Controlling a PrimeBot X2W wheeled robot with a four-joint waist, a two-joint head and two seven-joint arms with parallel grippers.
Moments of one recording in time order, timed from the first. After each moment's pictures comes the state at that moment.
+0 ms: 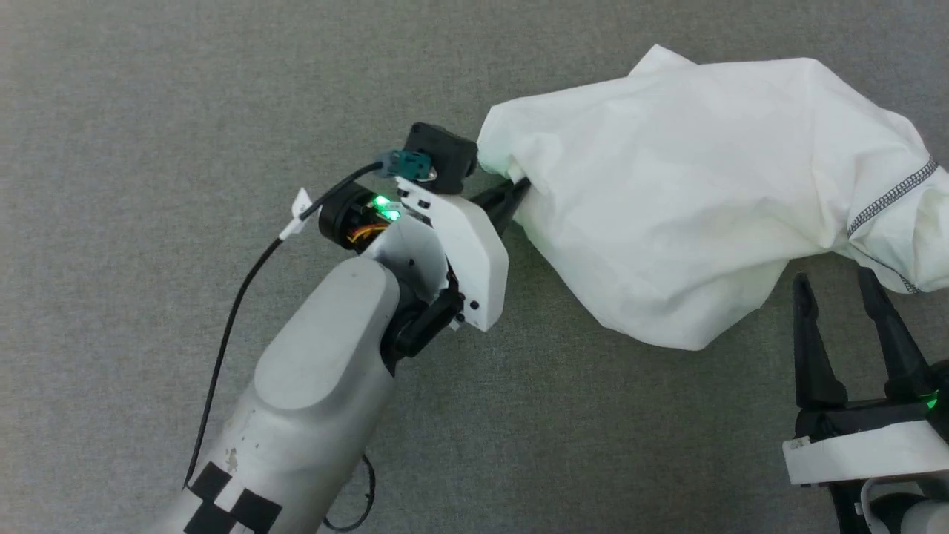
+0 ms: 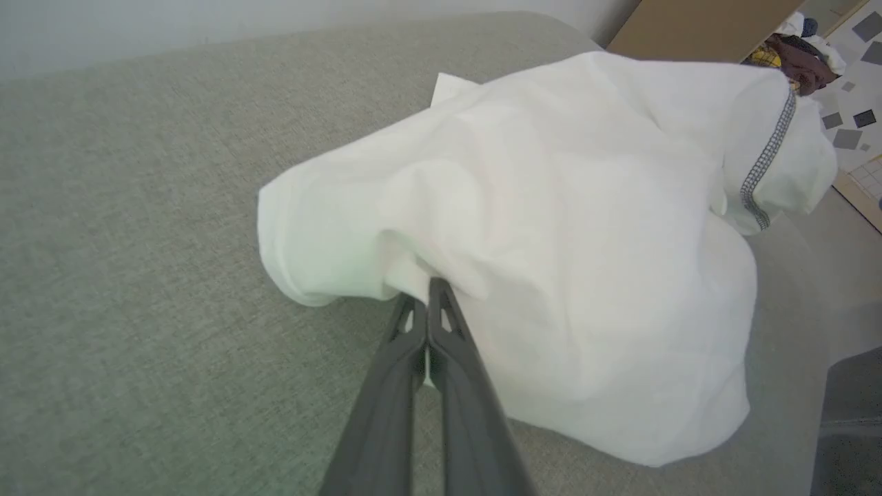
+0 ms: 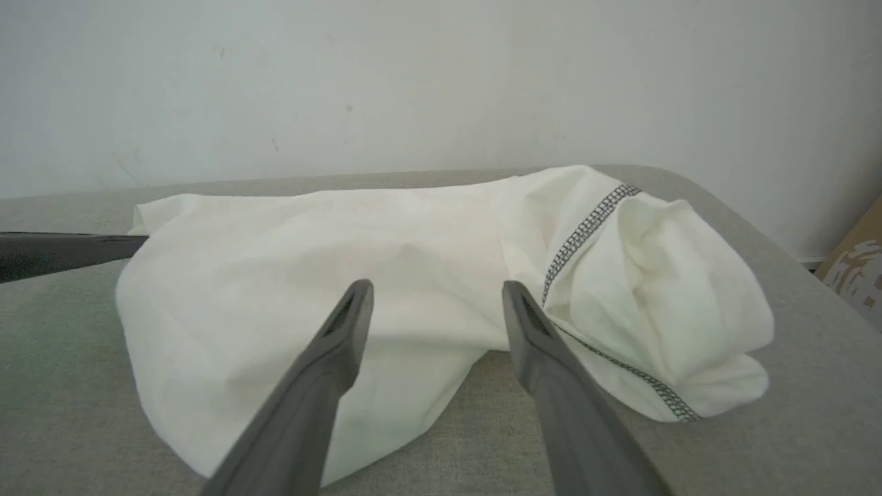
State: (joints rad) left arm -0.74 0.11 -0.56 0.41 -0.51 -0.12 0.31; right arm 0.04 -0.05 -0.10 -0.20 0.15 0.13 -0.13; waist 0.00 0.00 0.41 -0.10
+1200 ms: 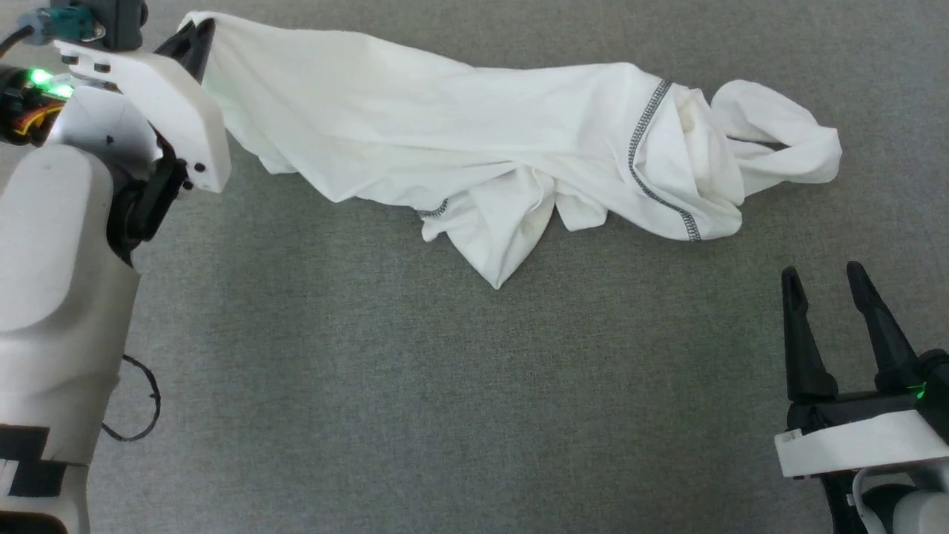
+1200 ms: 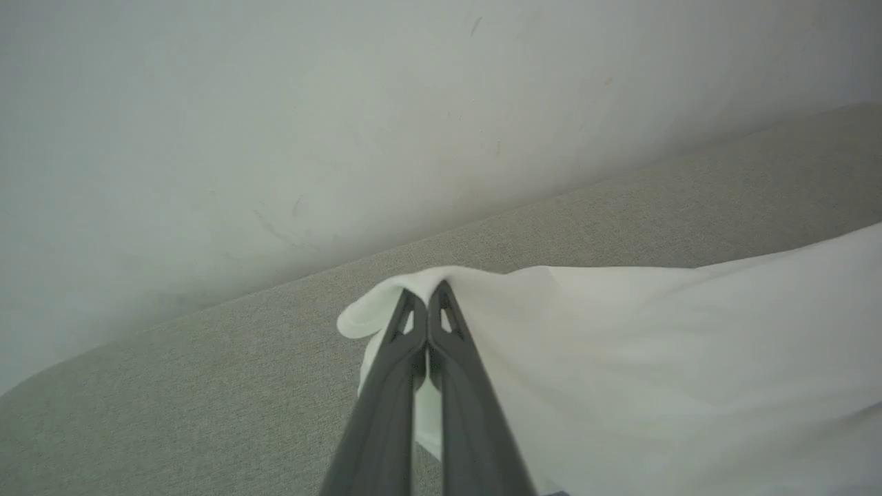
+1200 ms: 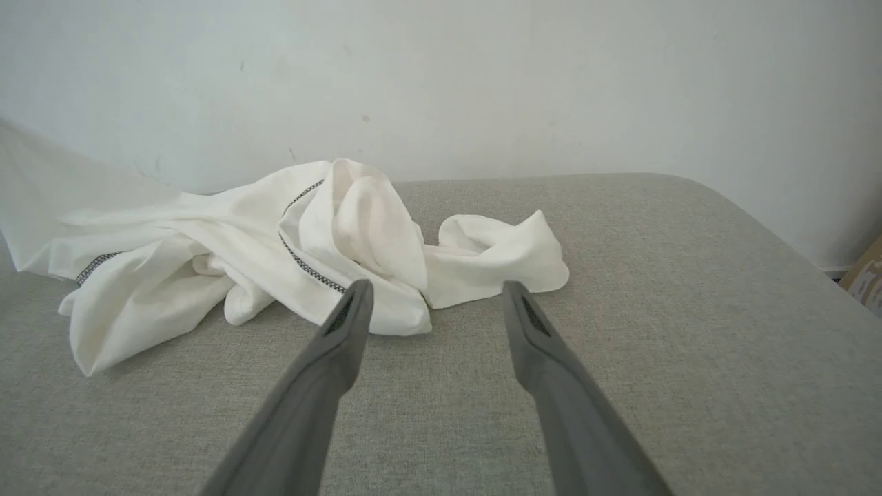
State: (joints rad) left arm -0.90 0.48 -0.36 0.44 -0.45 -0.06 0.27; right arm 0.02 -0.05 -0.08 -0.17 0.16 0.13 -0.13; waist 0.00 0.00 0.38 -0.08
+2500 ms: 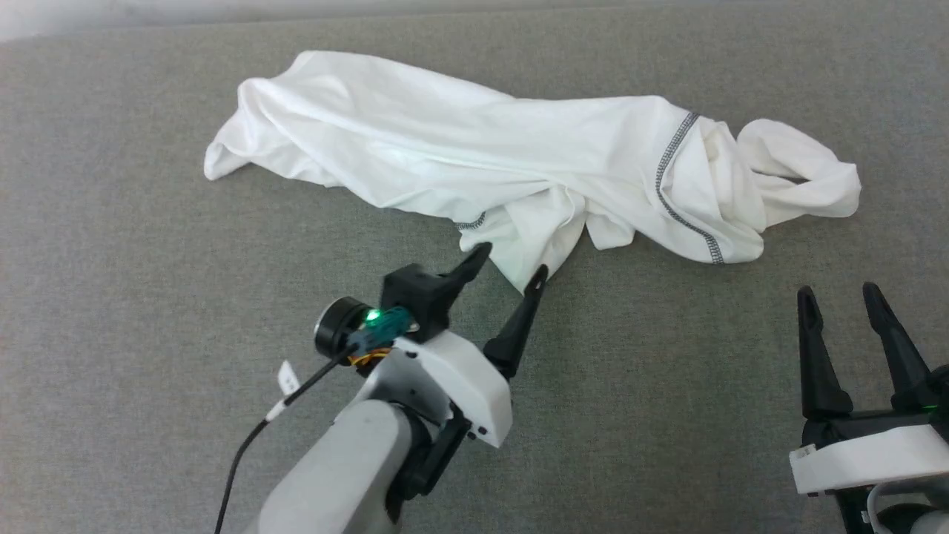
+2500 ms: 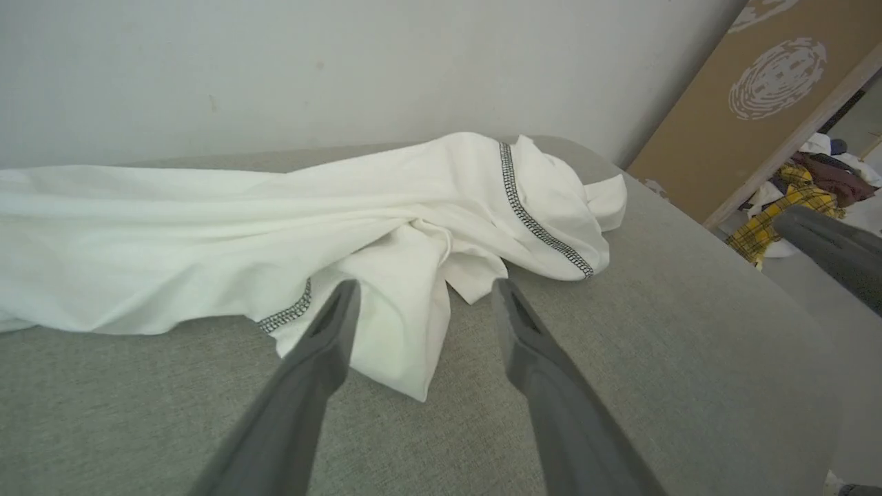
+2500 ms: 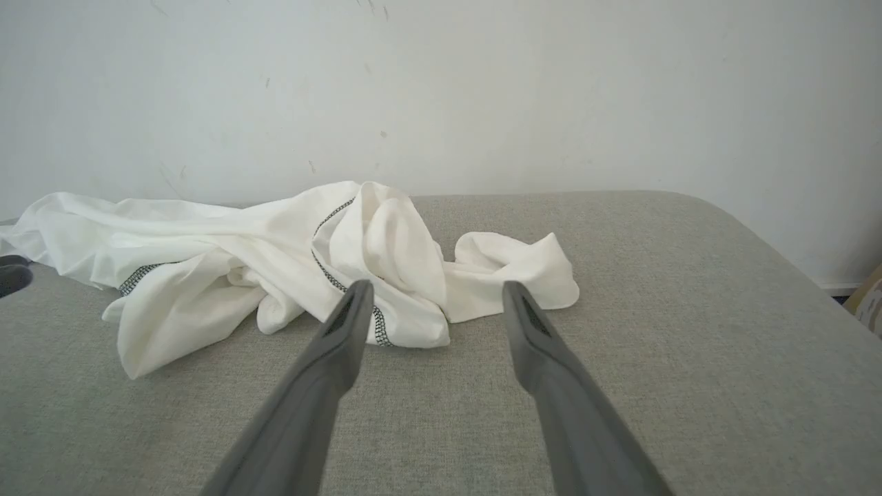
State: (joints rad) left arm -0.40 0.19 -0.60 0.06 -0.46 0.08 0.06; right arm 0.07 -0.05 -0.12 -0.21 0.15 0.13 -0.08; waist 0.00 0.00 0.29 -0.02
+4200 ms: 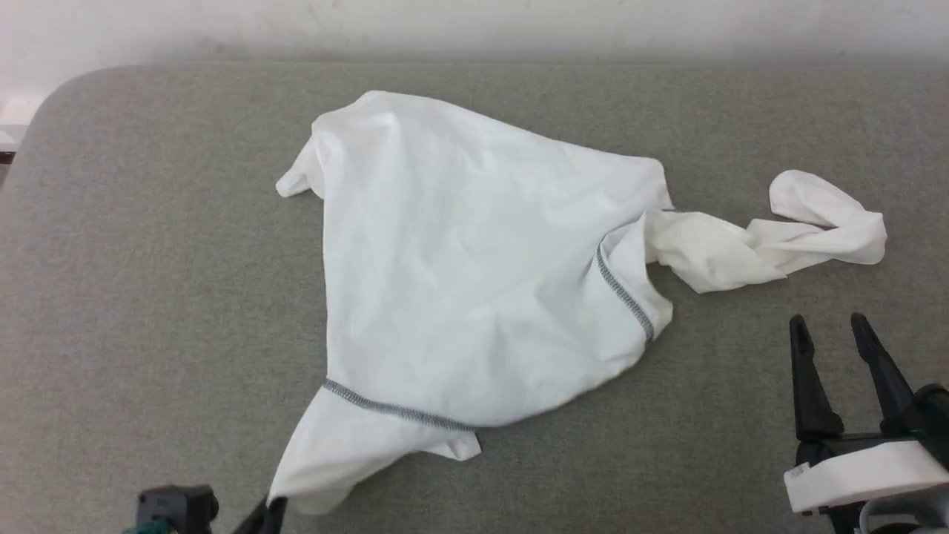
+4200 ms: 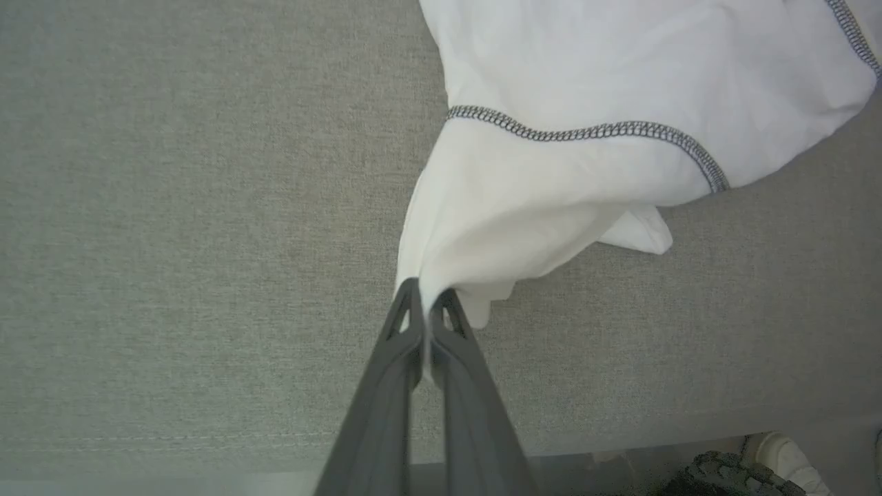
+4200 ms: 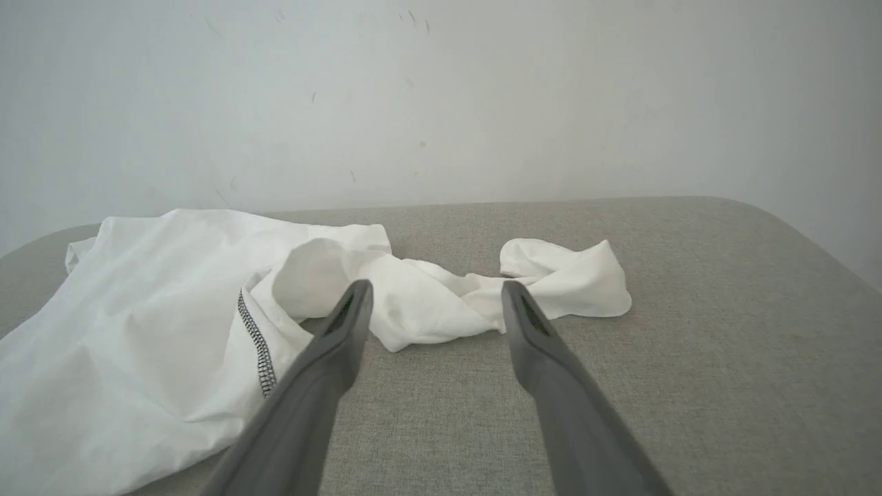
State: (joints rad) left arm 0.31 0.62 -0.32 -0.47 -0.61 0.37 0.32; right arm 0.09 -0.05 -0.12 -0.13 0.17 0.13 -0.10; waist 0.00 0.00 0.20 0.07
